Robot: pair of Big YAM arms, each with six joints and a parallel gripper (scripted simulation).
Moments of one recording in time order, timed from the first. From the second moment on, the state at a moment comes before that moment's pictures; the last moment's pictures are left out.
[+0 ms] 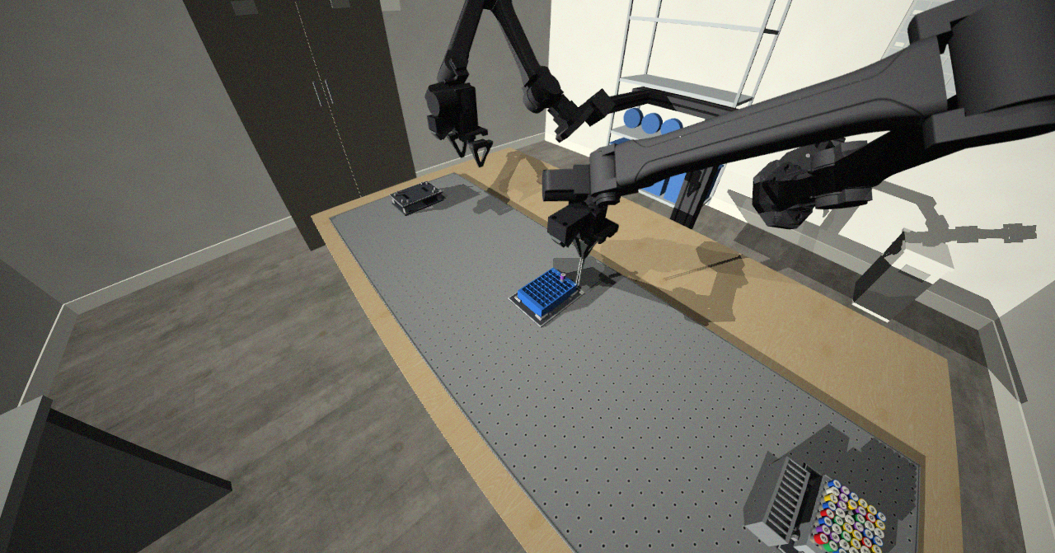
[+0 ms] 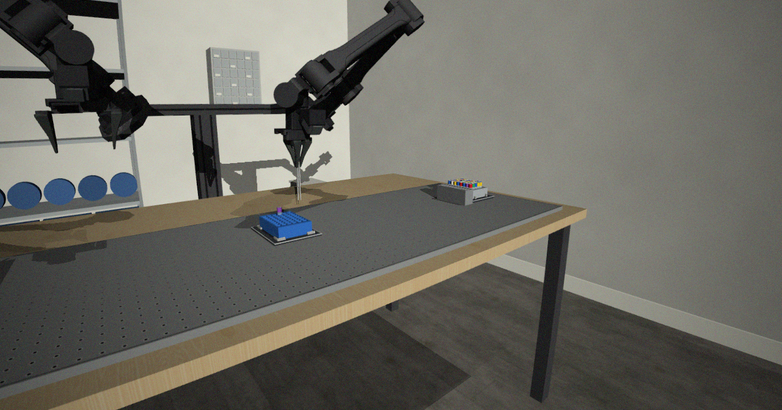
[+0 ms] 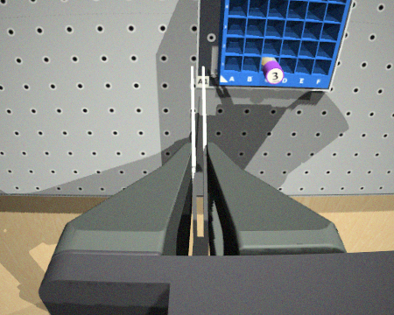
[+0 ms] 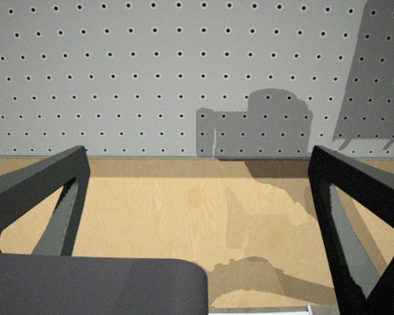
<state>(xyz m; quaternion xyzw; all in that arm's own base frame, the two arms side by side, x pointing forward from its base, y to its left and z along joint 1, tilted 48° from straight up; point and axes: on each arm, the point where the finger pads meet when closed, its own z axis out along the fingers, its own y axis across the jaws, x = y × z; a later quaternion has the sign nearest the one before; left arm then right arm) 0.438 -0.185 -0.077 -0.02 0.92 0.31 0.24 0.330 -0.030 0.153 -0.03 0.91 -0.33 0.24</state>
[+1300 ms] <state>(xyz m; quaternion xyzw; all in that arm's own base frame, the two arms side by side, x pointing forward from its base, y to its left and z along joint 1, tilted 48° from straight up) 0.432 -0.141 -0.042 -0.01 0.92 0.32 0.23 0.330 -0.030 0.153 -0.03 0.91 -0.33 0.24</state>
